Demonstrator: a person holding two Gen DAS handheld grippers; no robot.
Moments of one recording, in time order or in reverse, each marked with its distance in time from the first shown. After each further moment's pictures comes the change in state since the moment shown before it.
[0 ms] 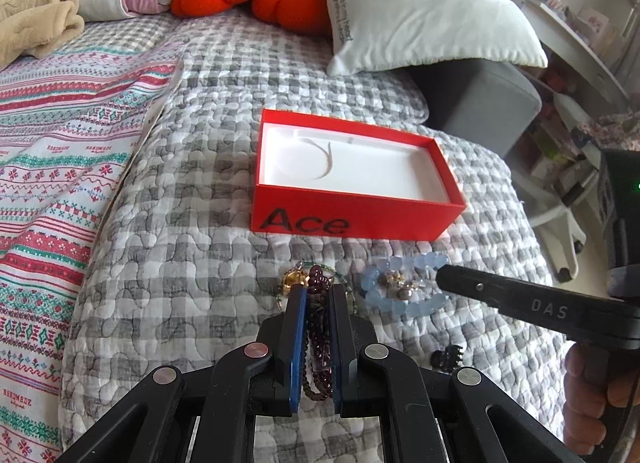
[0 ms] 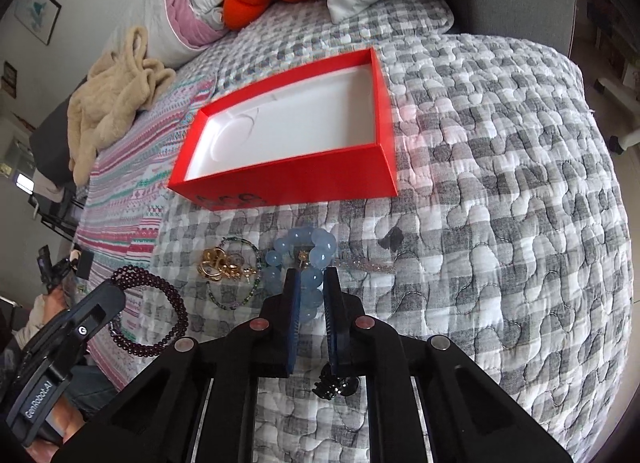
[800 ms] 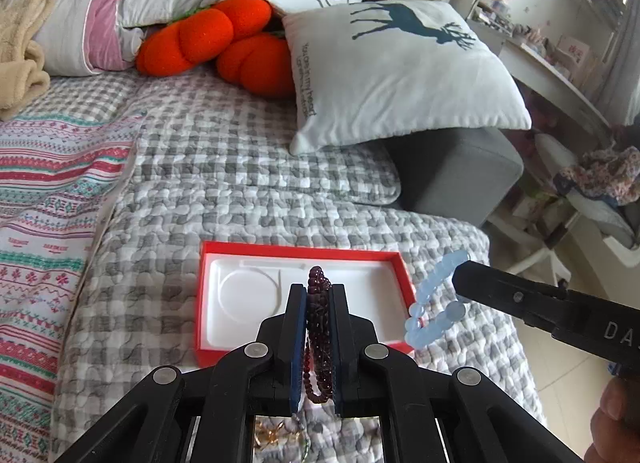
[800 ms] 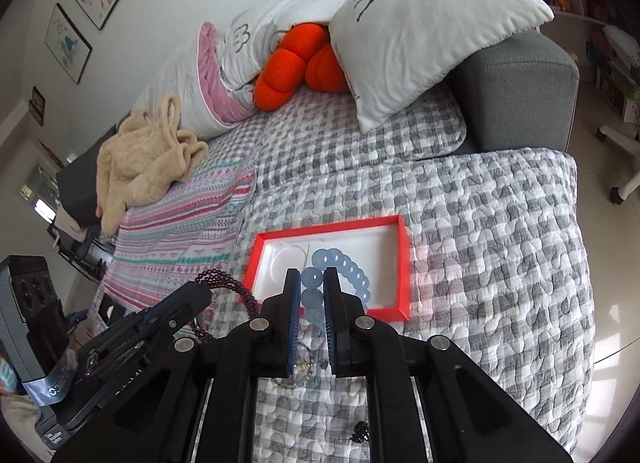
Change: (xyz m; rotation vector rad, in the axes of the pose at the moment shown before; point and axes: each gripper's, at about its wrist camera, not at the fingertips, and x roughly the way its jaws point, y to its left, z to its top) left arm 0.025 -0.025 0.084 0.017 -0.116 -0.074; right arm -0.076 0.020 0.071 -0.021 -0.220 0.067
